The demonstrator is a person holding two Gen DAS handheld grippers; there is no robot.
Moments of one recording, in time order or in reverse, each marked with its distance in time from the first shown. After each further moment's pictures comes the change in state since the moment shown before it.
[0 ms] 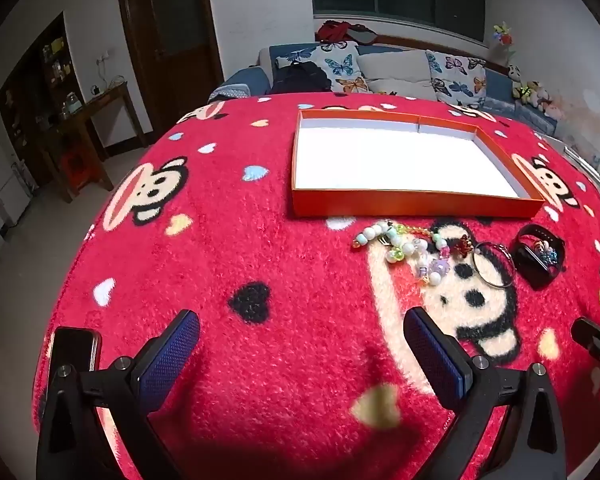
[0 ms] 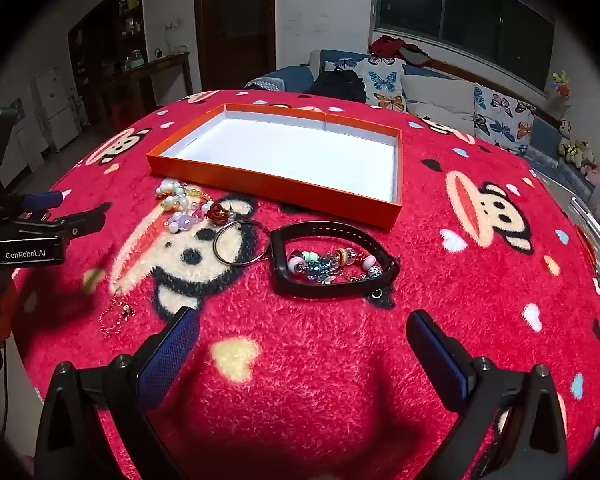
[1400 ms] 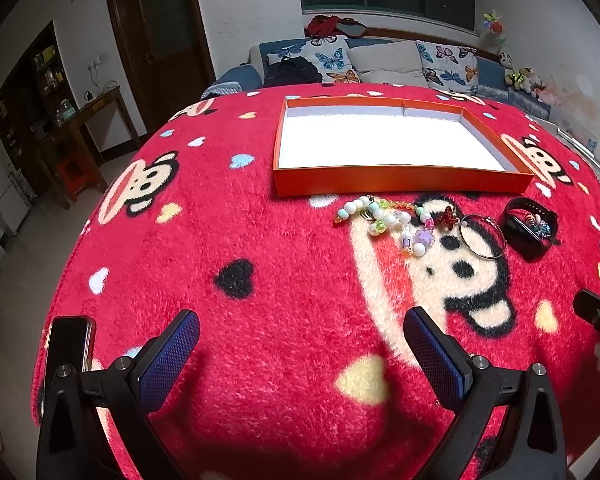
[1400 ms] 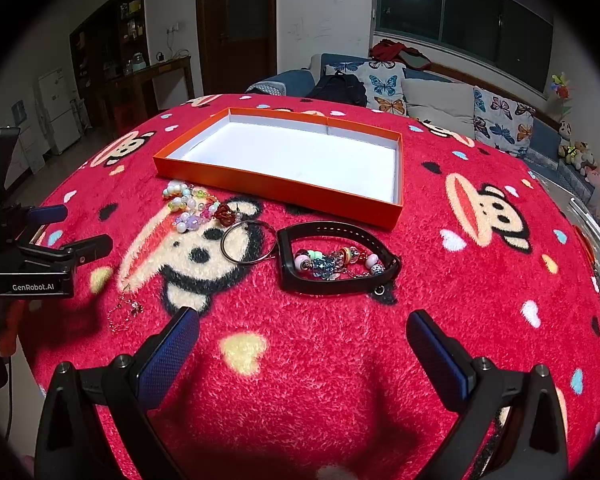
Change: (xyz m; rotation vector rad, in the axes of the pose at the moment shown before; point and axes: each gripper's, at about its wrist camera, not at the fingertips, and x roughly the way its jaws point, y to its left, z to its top) left arm -0.006 -0.015 -0.016 0.040 0.033 -0.017; right arm -0.008 0.004 -0.003 -0.002 -0.012 0.007
